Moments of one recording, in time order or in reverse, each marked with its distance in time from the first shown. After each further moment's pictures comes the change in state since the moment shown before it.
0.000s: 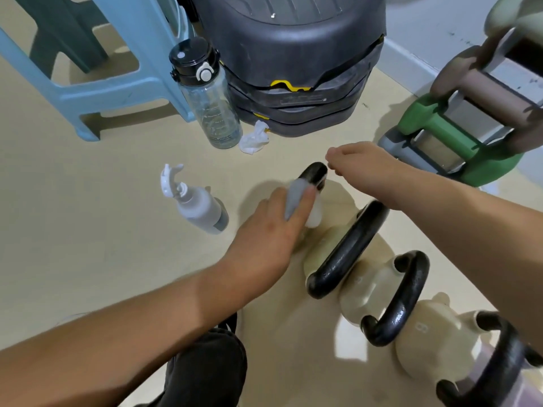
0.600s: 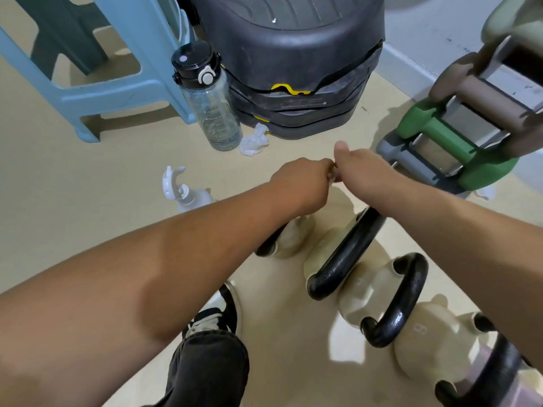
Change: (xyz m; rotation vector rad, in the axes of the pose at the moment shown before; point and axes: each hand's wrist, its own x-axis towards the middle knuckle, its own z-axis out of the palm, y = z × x) left_hand 0.121 0.007 -0.020 -0.072 -0.230 -0.163; right_hand 0.000 0.001 0.007 -0.057 0.027 0.034
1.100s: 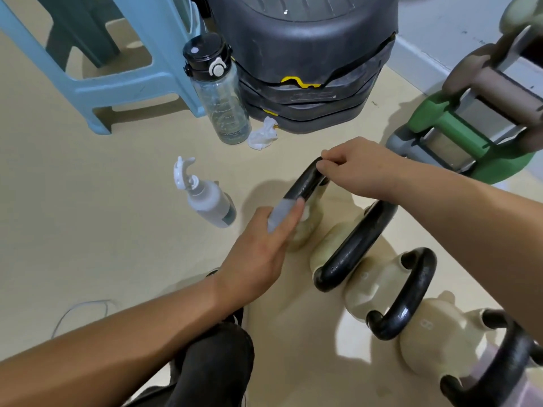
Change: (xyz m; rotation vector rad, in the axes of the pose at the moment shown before) left_hand -0.133 -0.056 0.085 -0.235 0.437 0.219; right_hand -0.007 -0.013 -0.003 -0.251 -0.100 -0.275
